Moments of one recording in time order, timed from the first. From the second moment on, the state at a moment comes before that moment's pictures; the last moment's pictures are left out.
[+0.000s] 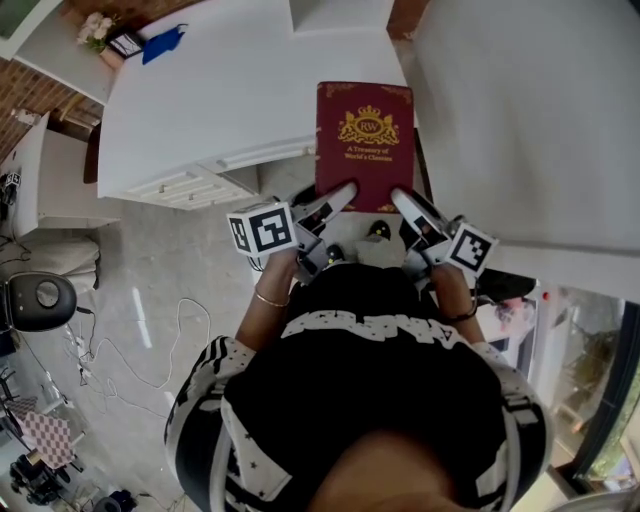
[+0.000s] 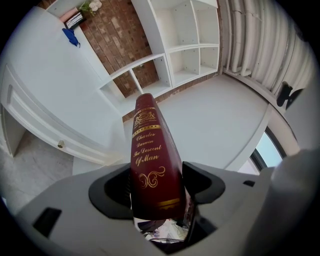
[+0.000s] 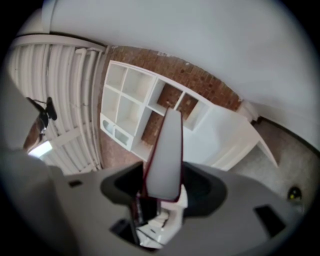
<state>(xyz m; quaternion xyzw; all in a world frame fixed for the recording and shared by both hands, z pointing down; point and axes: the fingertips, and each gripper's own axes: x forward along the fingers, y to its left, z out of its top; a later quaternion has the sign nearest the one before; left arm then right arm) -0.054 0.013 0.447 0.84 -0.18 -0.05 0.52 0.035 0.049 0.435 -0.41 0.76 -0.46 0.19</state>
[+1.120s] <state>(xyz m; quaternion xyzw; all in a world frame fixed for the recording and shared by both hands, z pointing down) -0.070 -0.083 0.456 0.82 -0.28 -0.06 0.50 0.027 -0.068 0.444 -0.33 0.80 -0.47 0.17</state>
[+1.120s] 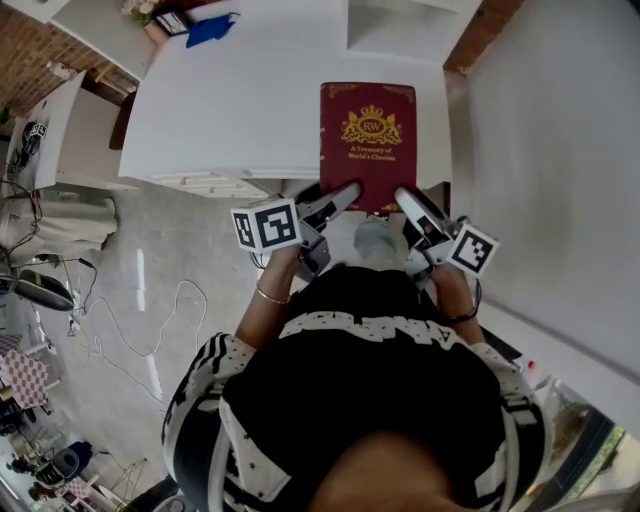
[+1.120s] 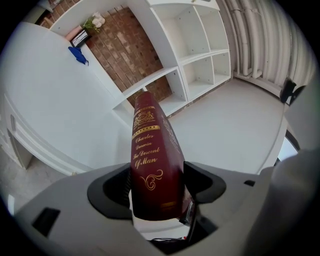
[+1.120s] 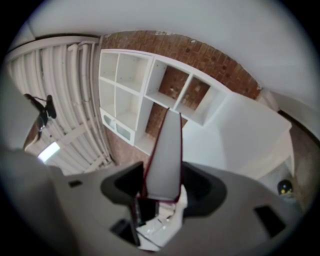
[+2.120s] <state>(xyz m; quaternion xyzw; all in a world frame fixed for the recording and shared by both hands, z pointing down) -0.040 -0.191 0.473 0.80 -0.32 -0.04 0.51 0.059 -0.179 0.461 -0.32 0.79 -0.50 0.16</state>
